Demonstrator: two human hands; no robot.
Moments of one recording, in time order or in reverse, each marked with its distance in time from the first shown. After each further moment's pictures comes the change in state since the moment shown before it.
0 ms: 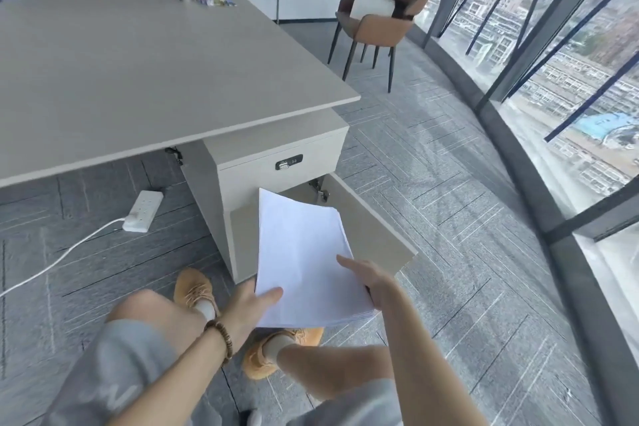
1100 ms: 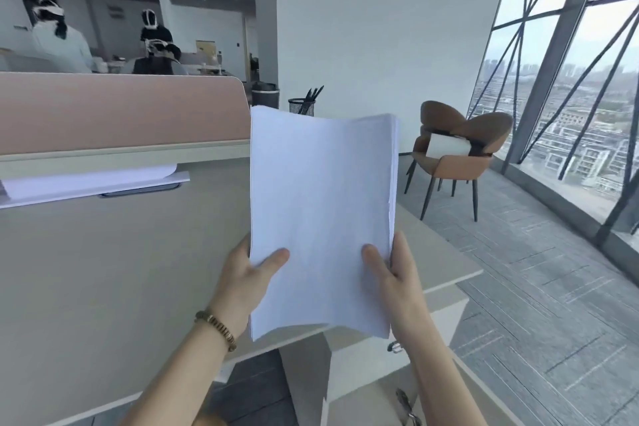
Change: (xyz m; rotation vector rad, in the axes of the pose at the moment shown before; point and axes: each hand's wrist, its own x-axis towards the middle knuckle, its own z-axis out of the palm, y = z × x) left_hand 0.003 0.325 -0.171 0.023 0.439 0.654; right_hand -0.065 -0.293 0.187 0.090 -0.011 -1.045
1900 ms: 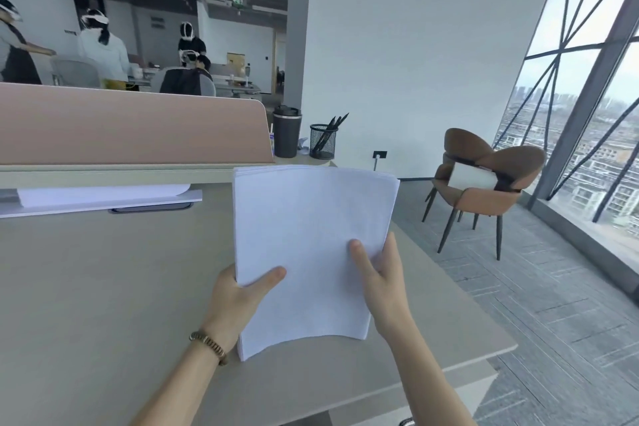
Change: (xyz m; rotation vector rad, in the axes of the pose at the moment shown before) left_hand 0.071 -0.012 -0.011 -0.055 0.165 0.026; right_hand 0.101 -0.014 0.044 0.020 -0.061 -0.132
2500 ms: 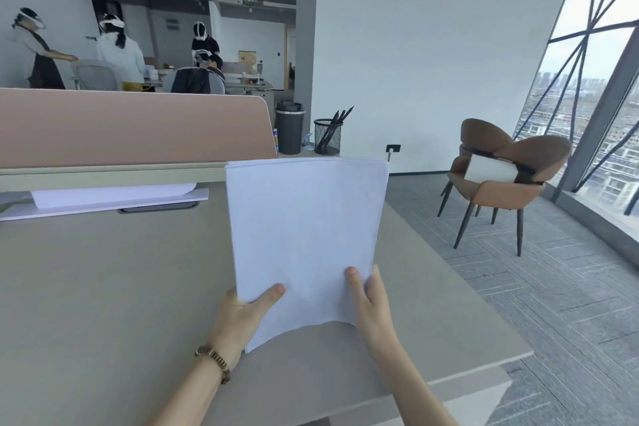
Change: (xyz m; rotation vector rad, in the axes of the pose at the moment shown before) left_hand 0.001 -0.038 0.009 0.095 0.024 -0.122; right_hand 0.002 0.072 -0.002 0.047 -0.083 0.151
